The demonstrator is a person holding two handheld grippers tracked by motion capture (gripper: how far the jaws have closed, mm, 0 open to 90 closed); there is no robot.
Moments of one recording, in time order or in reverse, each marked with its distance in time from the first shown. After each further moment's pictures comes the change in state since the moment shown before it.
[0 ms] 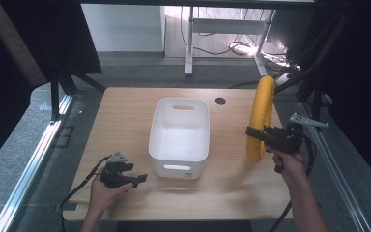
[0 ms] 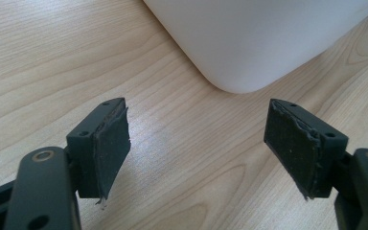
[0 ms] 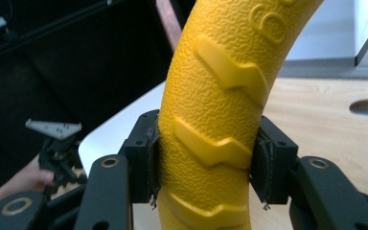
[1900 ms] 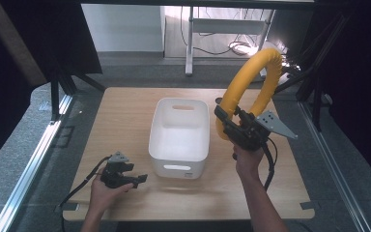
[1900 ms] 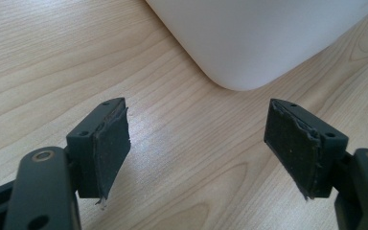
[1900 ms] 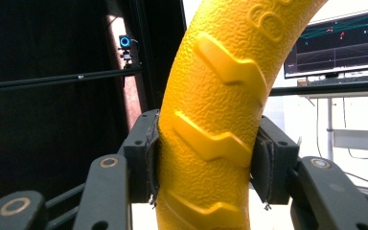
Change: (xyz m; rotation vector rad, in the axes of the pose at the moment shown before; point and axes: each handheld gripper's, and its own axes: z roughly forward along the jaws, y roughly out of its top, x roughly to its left) left arm 0.001 0.000 0.002 0.013 0.000 0.009; right arm 0.109 0.014 0.072 -0.380 -0.213 -0.236
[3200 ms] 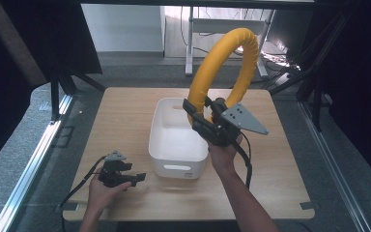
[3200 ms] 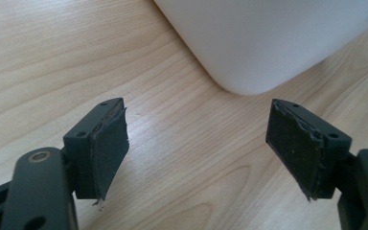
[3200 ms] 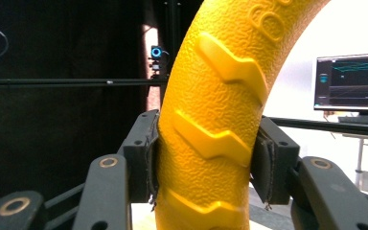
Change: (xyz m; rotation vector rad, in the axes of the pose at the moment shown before) left arm 0.007 -0.001 -0.004 -0.021 -0.016 -0.071; right arm 0.068 0.017 0.040 -0.053 0.099 -0.114
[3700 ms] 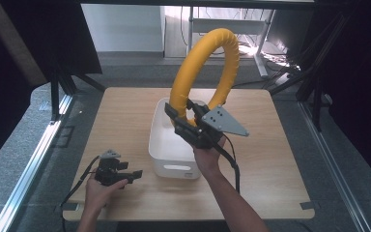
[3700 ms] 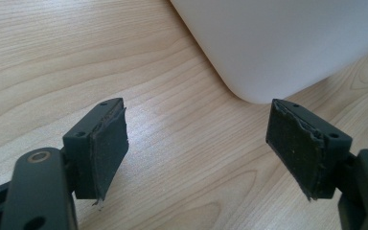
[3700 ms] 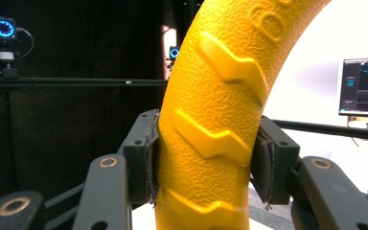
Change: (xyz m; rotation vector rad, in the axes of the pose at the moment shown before) left arm 0.008 -0.001 -0.006 -0.019 0.014 -0.064; right arm 0.028 -0.010 0.020 -0.006 0.064 -0.007
